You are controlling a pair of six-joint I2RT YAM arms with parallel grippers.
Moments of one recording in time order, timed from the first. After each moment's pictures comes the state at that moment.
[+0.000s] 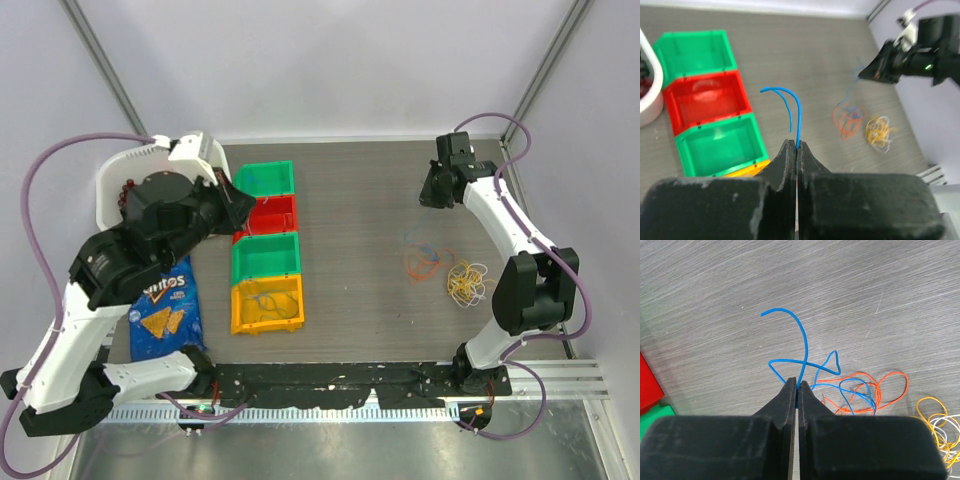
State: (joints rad) left arm -0.80 1.06 1.72 -0.95 -0.34 -0.52; right arm 0.15 1.63 1.42 -0.72 0.07 0.48
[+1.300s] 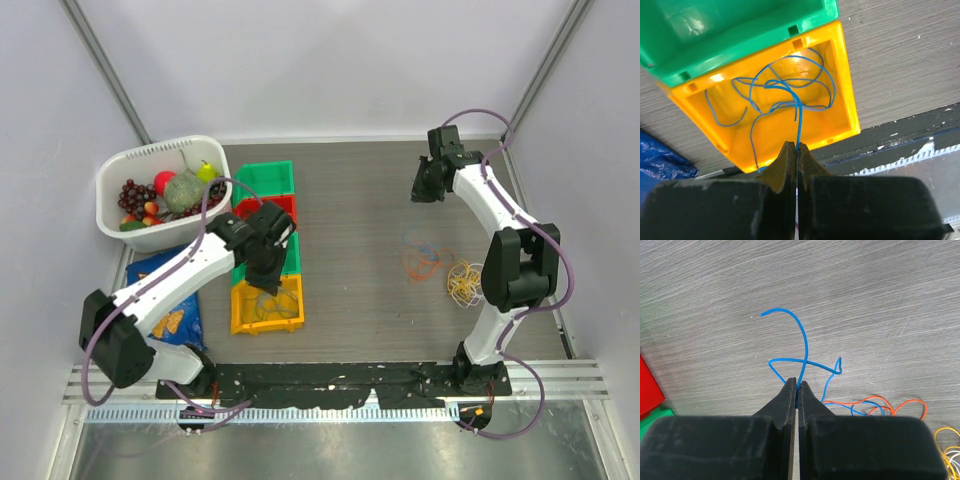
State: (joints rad) left arm -0.70 1.34 1.19 -1.11 0.02 -0.49; right arm 0.15 1.80 1.53 -0.71 0.00 0.44
